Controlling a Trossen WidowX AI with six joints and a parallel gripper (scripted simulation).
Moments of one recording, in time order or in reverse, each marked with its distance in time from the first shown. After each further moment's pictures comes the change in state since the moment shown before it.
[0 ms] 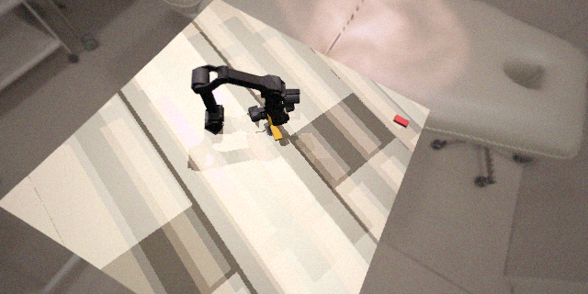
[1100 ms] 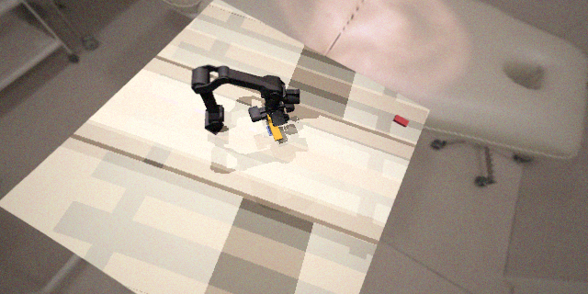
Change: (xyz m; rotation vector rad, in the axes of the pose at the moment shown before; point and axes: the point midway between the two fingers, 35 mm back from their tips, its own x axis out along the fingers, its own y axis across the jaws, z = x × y) arm 0.003 0.000 0.000 0.000 0.000 0.000
